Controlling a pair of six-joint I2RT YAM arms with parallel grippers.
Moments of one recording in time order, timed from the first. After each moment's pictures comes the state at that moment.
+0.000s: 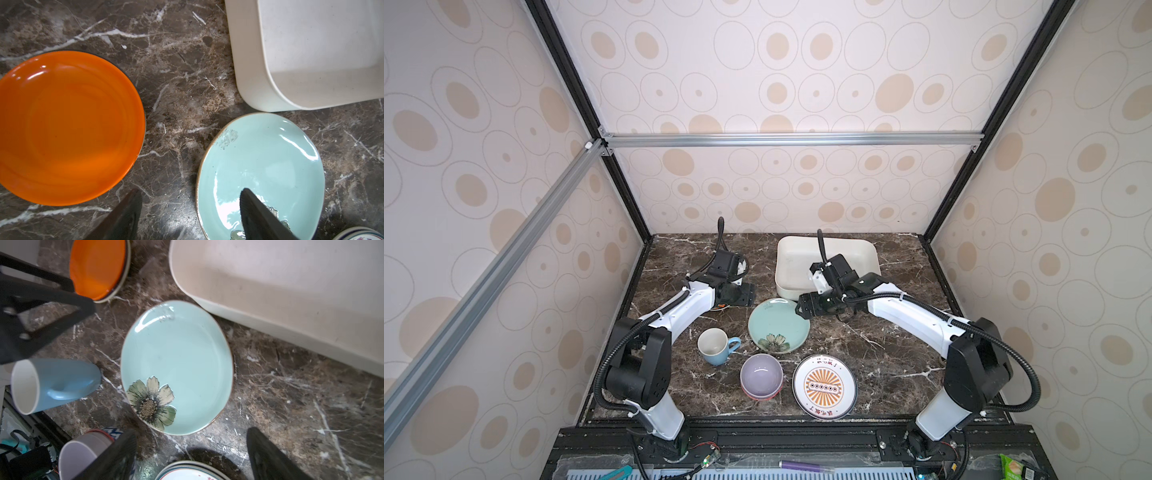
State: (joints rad) left arm -0.34 1.66 1.19 -0.54 0.10 -0.19; right arm 0.57 1.66 1.24 -0.64 -0.22 0.39
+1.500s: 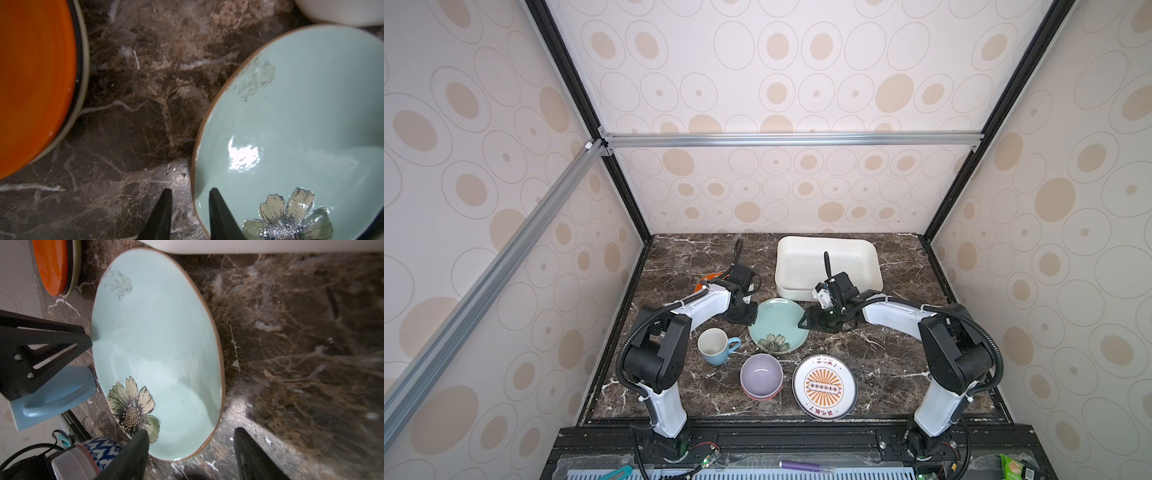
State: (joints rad) left arm -0.41 1.79 1.17 -0.65 0.07 -0.24; right arm 0.50 1.78 1.06 -0.36 -0.46 0.52
